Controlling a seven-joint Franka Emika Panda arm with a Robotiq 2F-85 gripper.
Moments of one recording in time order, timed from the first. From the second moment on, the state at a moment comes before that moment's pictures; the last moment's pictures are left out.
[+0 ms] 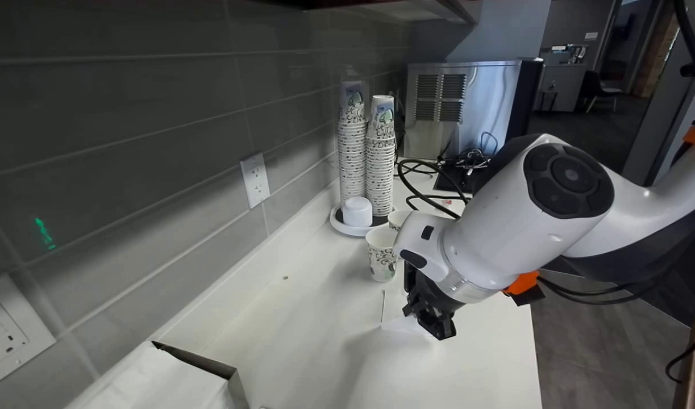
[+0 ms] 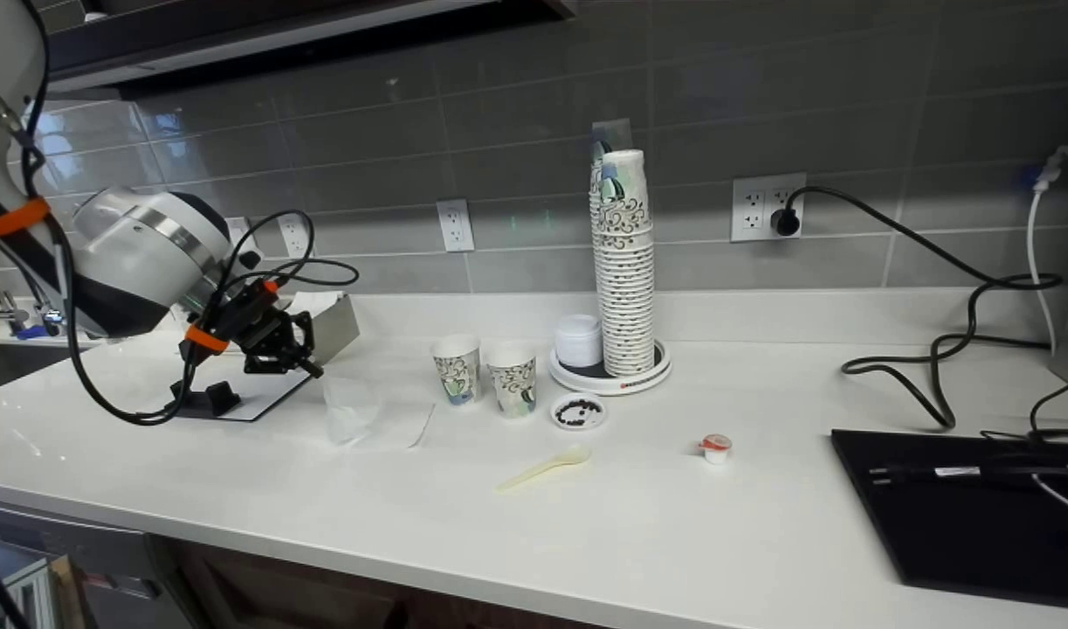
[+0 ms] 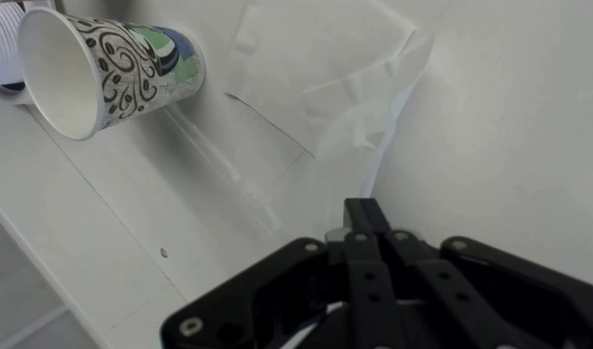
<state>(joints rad) 0.42 0.07 0.07 -2.56 -1.32 2.78 0.54</state>
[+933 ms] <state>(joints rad) 0.46 0.26 0.12 -2.44 -1.32 2.78 0.52</state>
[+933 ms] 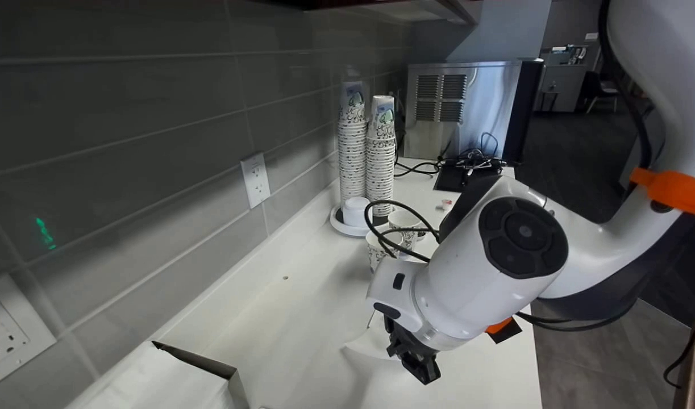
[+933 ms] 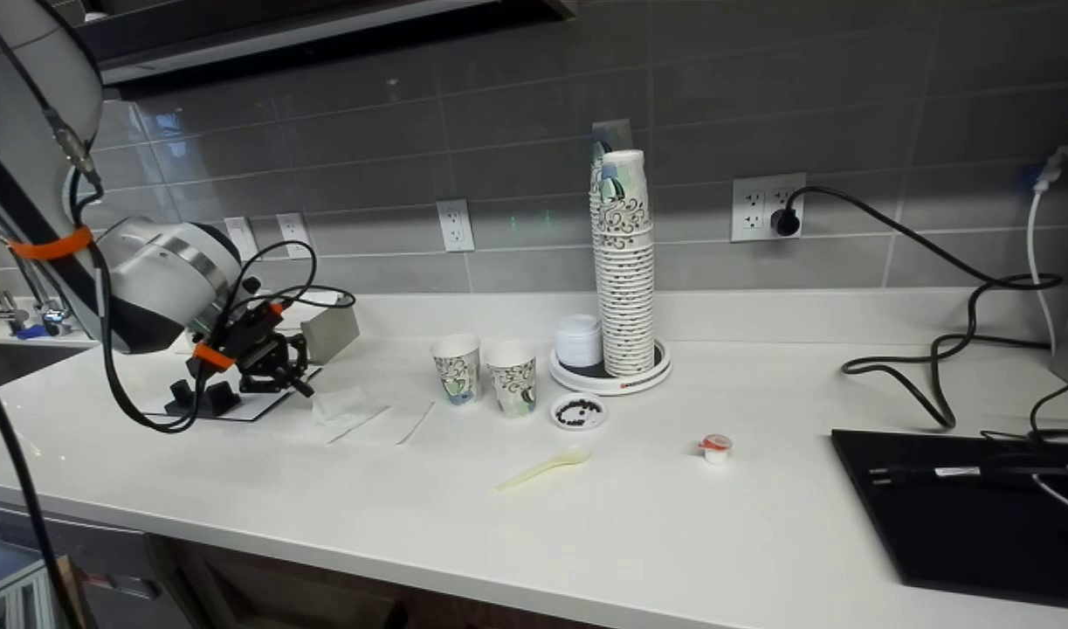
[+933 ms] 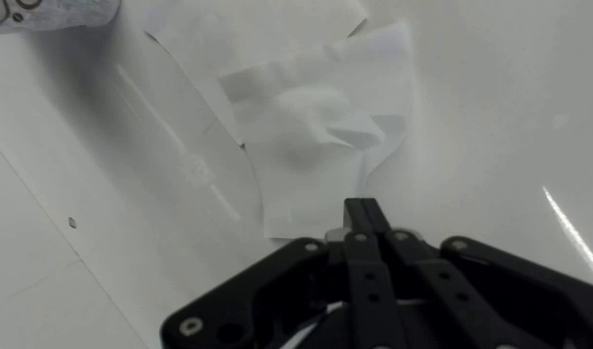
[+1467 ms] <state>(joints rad) 0.46 0.34 0.13 -2.39 -1.32 2.79 0.47</state>
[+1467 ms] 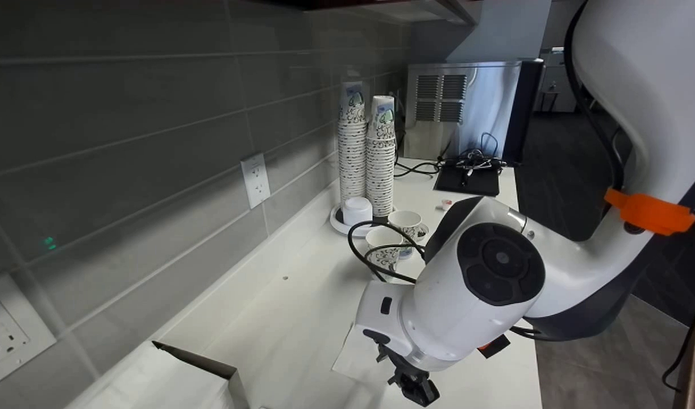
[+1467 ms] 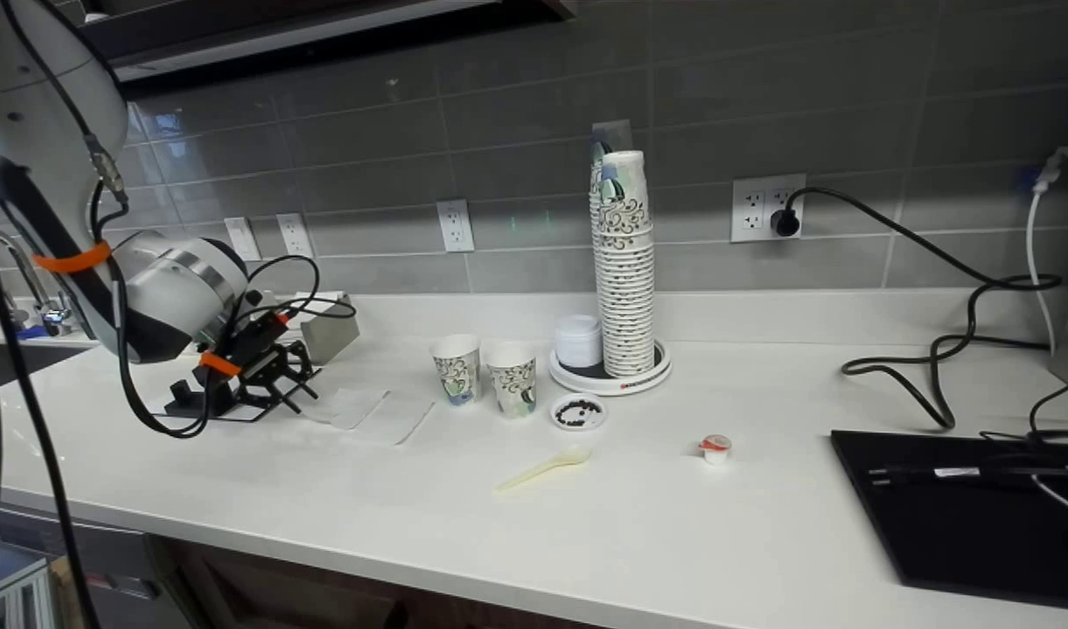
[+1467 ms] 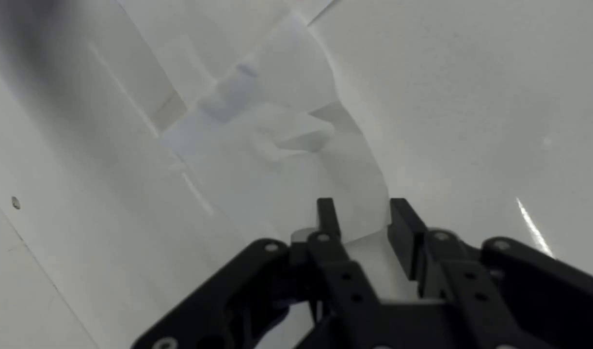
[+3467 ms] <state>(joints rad) 0.32 0.18 0.01 -2.59 -1.21 3.12 0.42</state>
